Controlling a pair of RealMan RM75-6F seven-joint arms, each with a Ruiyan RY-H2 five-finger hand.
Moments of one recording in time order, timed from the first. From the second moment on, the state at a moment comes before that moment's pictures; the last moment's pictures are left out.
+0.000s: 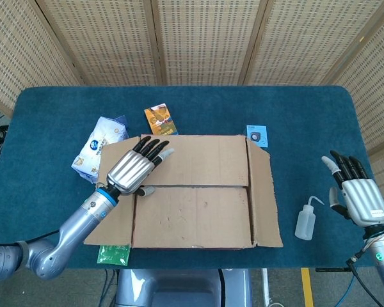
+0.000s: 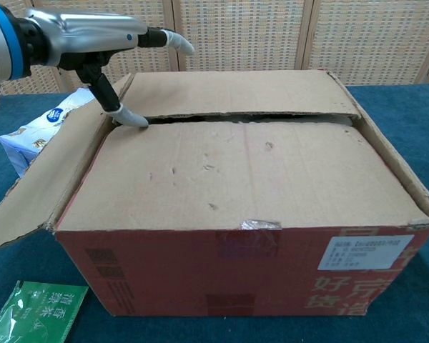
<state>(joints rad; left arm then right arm) -0.94 -1.23 -0.15 -1.91 0.97 0.99 0.61 0.28 -0.93 0.12 -1.73 -1.44 1.28 0.05</state>
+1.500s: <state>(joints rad) -0.92 -1.20 -0.27 -1.85 1.04 1.15 0.56 0.28 -0.93 0.12 -1.71 -1.43 1.27 0.08</state>
